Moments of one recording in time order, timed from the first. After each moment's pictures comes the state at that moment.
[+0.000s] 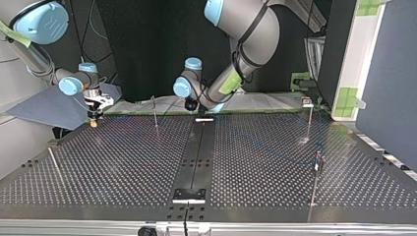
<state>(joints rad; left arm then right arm) -0.63 -2.80 -0.95 -2.93 -1.99 -1.51 1.54 -0.50 1.28 -0.66 1.28 1.72</state>
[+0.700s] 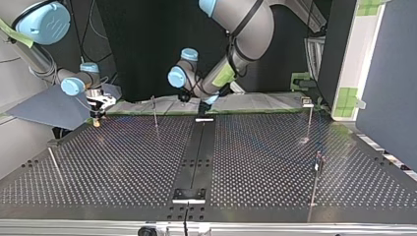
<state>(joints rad) -0.69 -2.80 -1.00 -2.88 -1.96 -1.53 1.55 -0.50 1.28 -0.65 1.27 1.72</state>
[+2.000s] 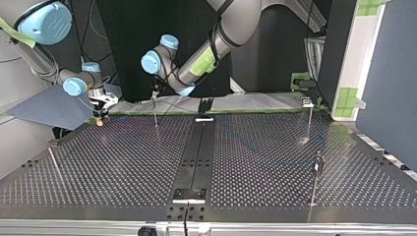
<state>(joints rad) -0.83 -2.77 -0.90 -2.97 -1.92 -1.71 1.56 -0.49 1.28 -0.63 1.26 1.72</state>
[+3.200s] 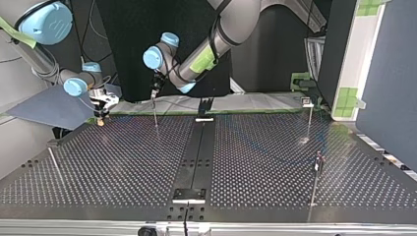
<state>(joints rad) -0.84 -2.77 -0.94 -2.85 -1.93 -1.73 1.56 -0.49 1.28 -0.62 1.26 1.72</state>
